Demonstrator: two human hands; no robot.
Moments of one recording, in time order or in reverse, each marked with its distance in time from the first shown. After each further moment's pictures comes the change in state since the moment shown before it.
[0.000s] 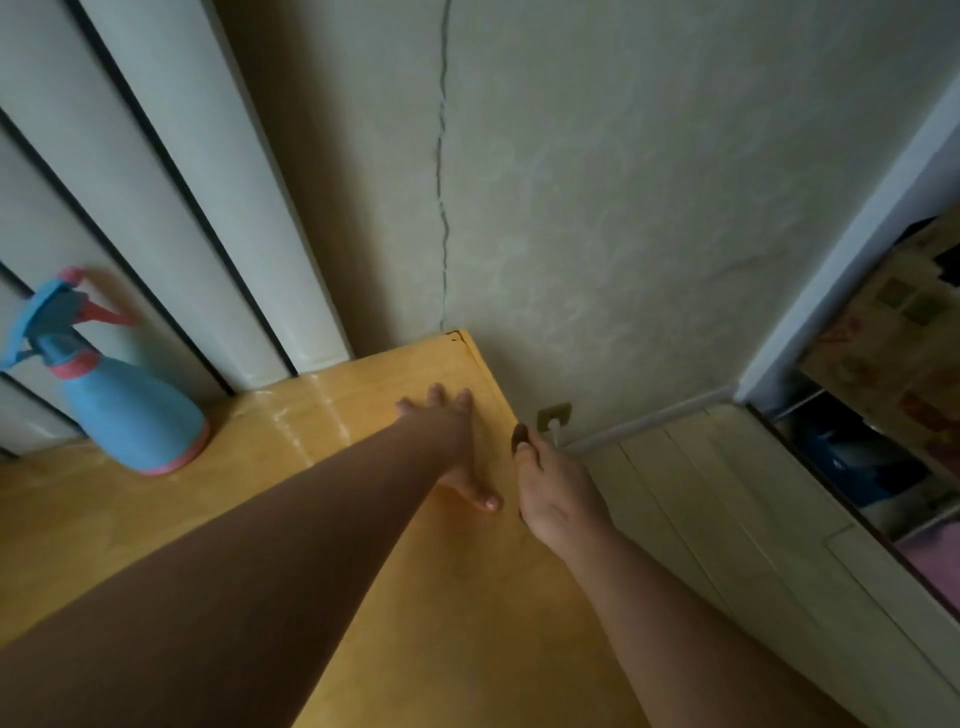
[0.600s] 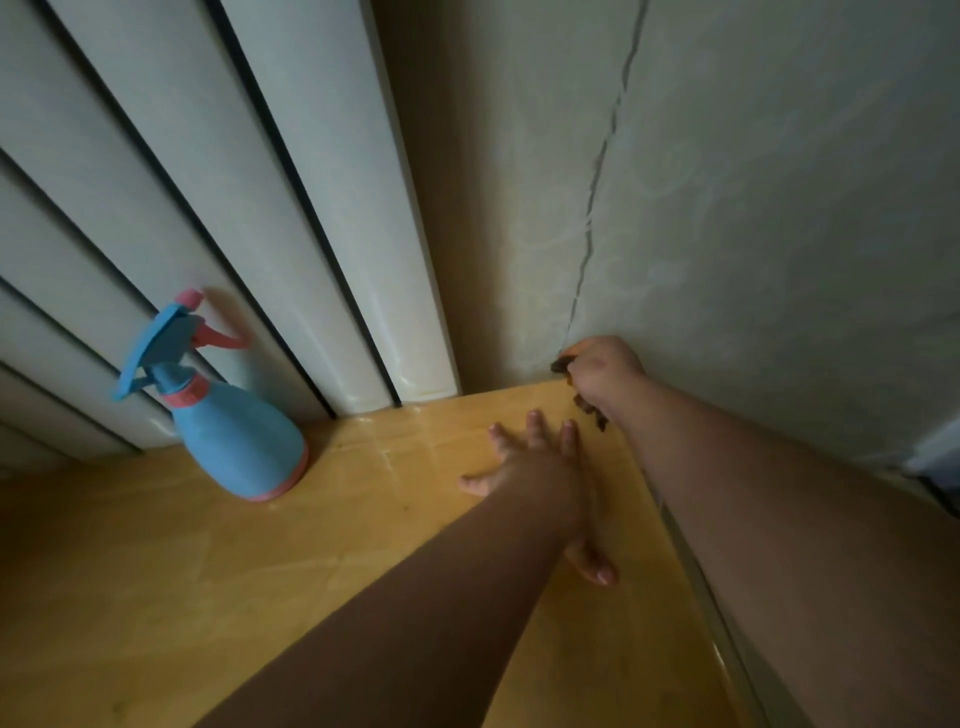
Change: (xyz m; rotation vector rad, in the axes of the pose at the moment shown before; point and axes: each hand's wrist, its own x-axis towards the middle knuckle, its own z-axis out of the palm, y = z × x) left_hand 0.048 -0.026 -0.018 -0.280 -0.213 -0.183; right_hand 0.210 -0.119 0.027 0.005 -0.072 0.011
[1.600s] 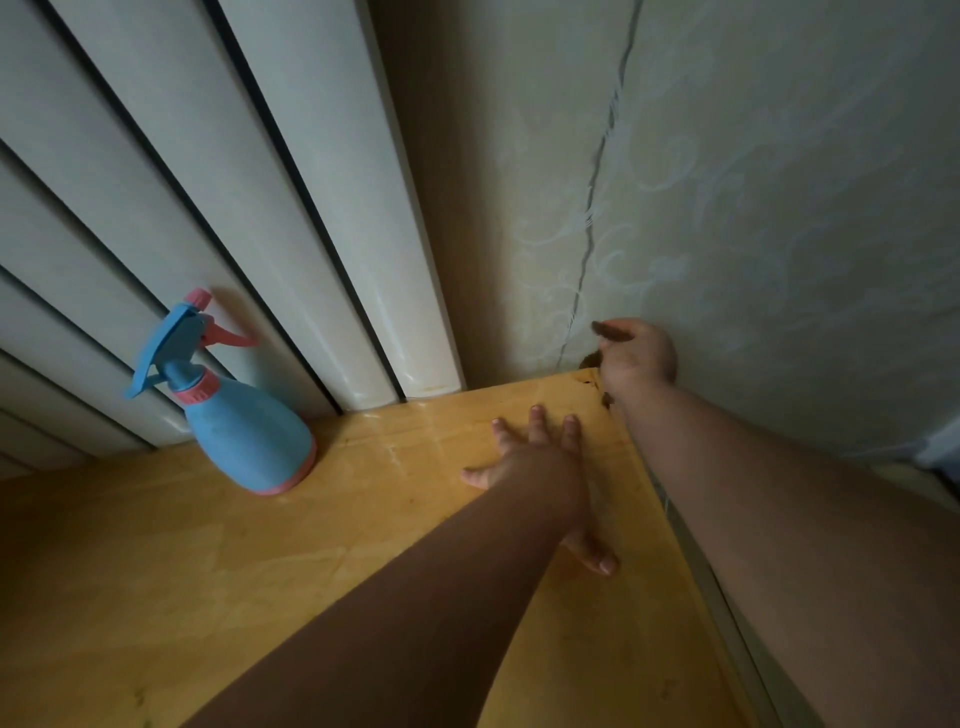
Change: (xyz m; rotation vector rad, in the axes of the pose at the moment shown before) left_hand -0.015 -0.001 -0.003 0.024 0.007 0.030; right_hand 0.009 0.021 -0.004 0.491 0.315 0.040
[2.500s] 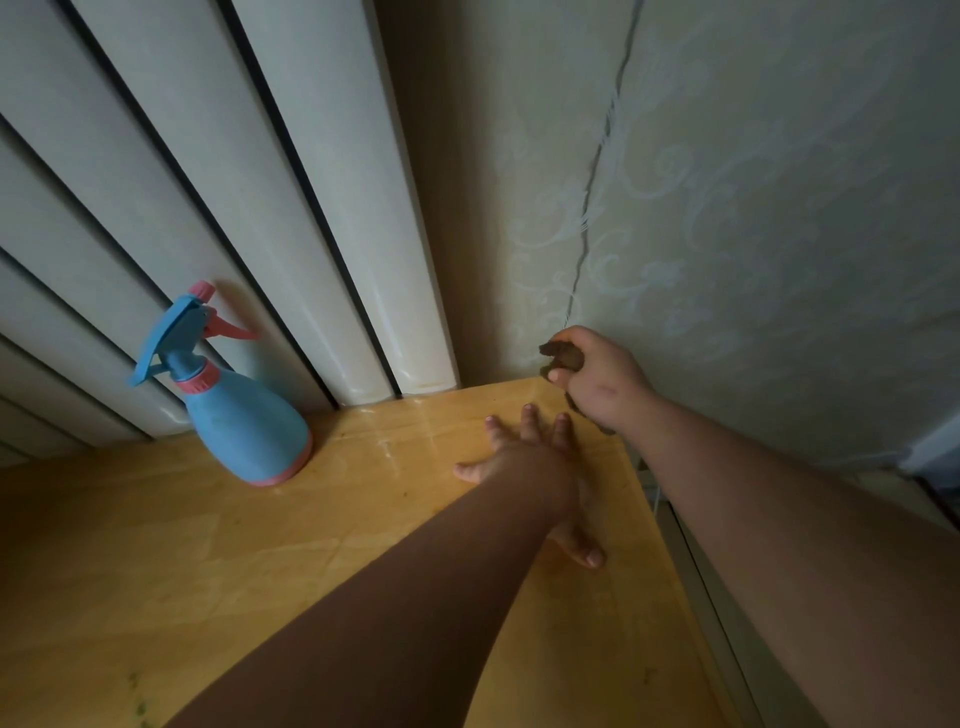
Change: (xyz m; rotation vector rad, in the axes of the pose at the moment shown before) left_hand 0.001 0.001 0.002 0.023 0.011 -0.014; right_hand -0.029 -0.006 -0.015 -0.405 -0.418 -0.365
